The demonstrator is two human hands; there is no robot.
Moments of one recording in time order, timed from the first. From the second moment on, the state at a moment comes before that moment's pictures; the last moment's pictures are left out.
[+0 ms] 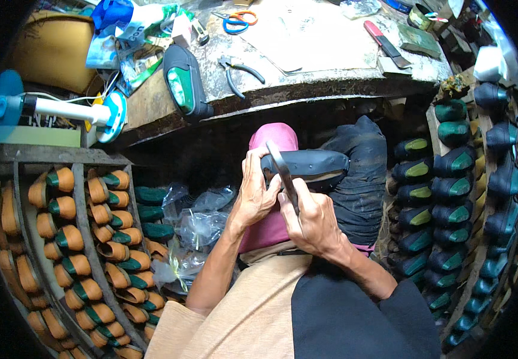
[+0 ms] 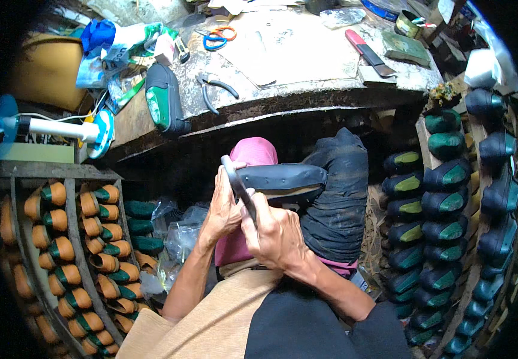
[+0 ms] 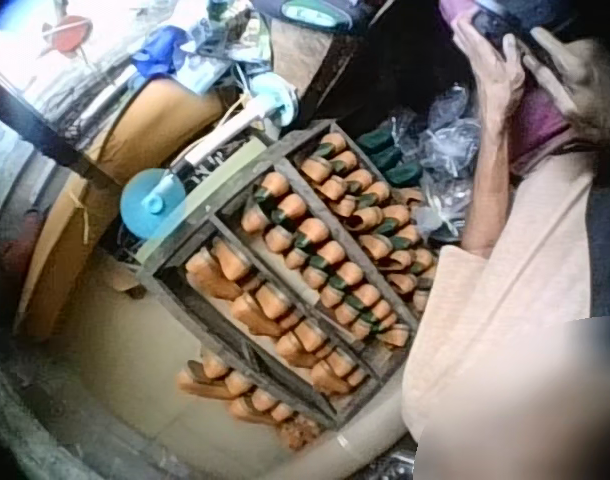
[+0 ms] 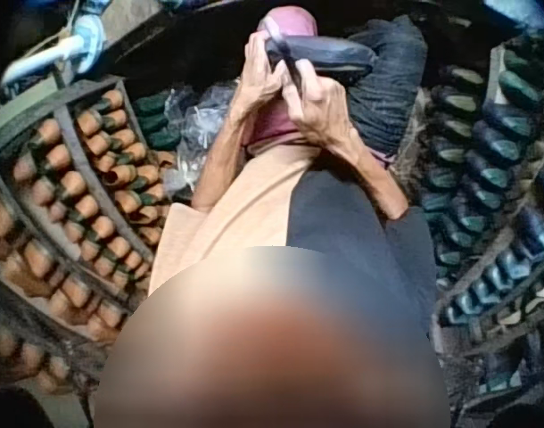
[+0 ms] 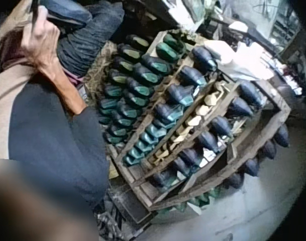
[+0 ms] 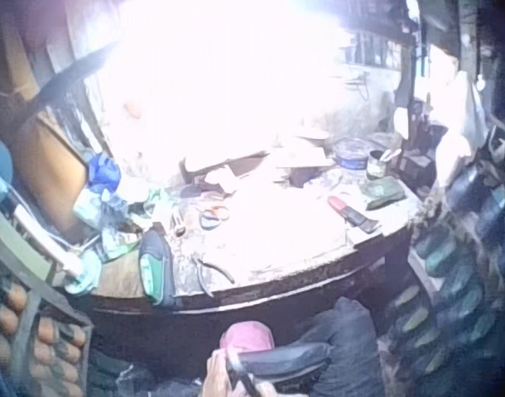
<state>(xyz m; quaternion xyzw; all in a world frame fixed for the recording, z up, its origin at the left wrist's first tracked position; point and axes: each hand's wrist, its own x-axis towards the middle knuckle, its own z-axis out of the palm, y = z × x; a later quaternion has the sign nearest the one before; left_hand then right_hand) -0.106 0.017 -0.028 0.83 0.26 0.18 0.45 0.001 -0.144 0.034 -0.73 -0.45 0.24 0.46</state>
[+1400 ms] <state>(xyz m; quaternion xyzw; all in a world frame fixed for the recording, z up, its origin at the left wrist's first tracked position) -0.043 -0.069 -0.037 0.68 0.12 0.14 0.70 0.059 -0.299 -0.016 -0.78 -0.04 0.37 0.50</state>
